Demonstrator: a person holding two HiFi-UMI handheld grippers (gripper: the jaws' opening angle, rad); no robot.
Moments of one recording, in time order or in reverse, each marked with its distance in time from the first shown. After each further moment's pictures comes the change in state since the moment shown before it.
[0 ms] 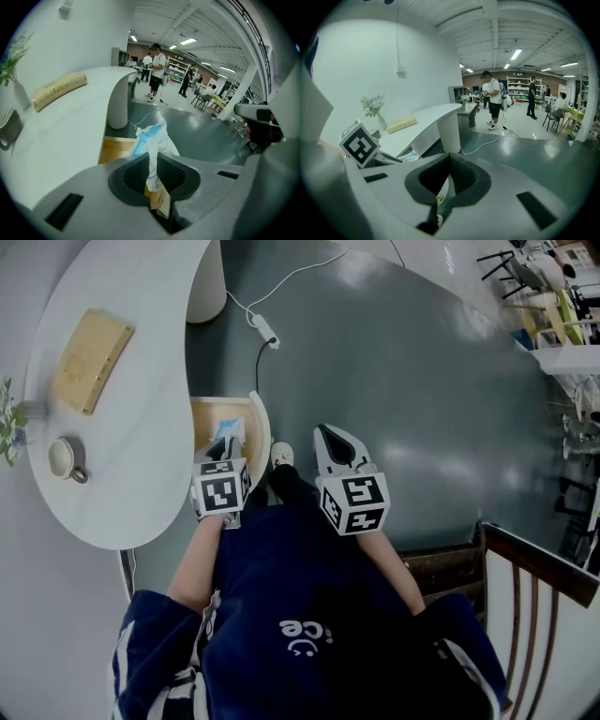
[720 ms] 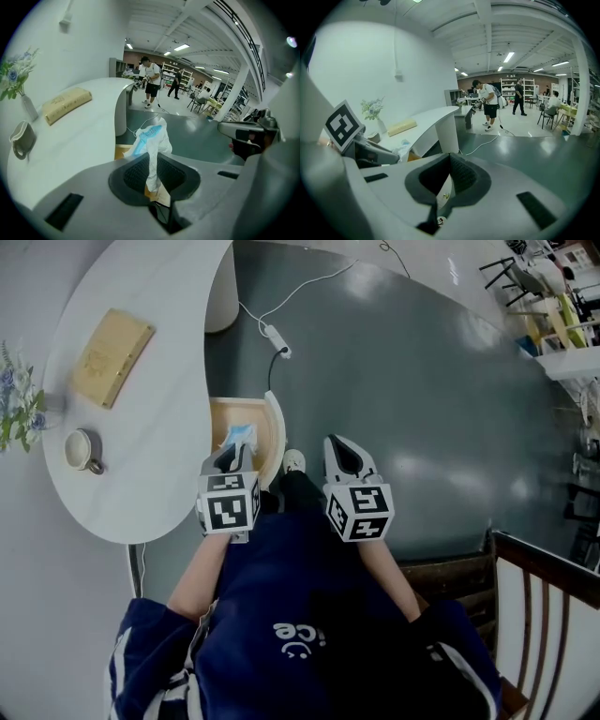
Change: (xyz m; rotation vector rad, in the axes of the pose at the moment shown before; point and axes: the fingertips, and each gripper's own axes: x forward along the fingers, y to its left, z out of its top) left arm -0.065 -0.008 0.010 0.053 -0.078 -0.016; right arm -0.023 0.020 -0.016 0.050 -0.043 -0.051
